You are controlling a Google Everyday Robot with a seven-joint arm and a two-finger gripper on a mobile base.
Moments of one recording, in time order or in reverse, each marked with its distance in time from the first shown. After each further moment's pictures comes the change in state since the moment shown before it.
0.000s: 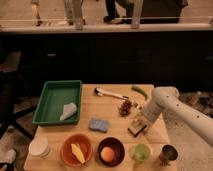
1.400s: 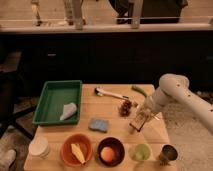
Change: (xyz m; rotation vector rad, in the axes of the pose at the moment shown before) arm -0.034 -0.026 -0.090 0.067 -0.067 -0.252
